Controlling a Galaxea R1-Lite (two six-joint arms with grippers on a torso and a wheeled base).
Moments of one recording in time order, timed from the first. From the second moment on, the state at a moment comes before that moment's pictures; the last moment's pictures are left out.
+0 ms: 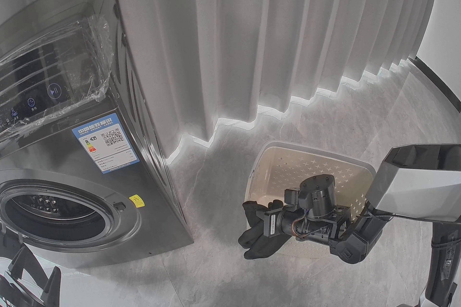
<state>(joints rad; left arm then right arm) 0.00 0.02 -0.02 -0.05 -0.09 -0.11 0.65 2.26 -0.72 -1.07 0.04 0.35</state>
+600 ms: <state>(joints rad) 0.00 0.02 -0.02 -0.05 -0.09 -0.11 0.72 1.86 -0.58 -1.06 0.07 0.45</state>
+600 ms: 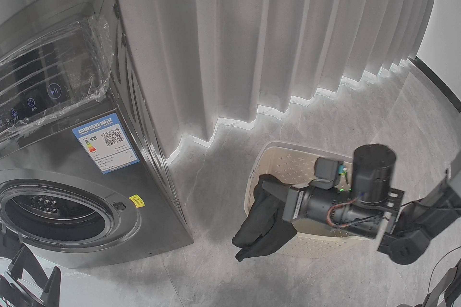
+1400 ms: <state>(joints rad) 0.00 0.02 -0.02 -0.06 -0.10 -0.17 0.85 1.31 -0.38 -1.16 0.34 0.60</state>
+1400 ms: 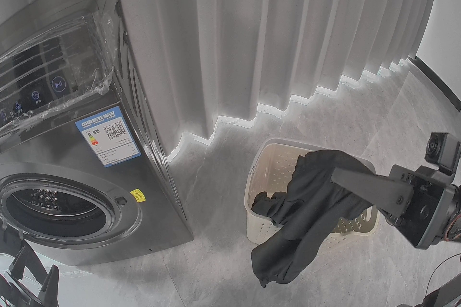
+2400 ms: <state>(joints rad) 0.00 0.02 -0.02 -0.06 -0.11 -0.17 0.83 1.35 -0.37 -1.24 0.50 0.58</state>
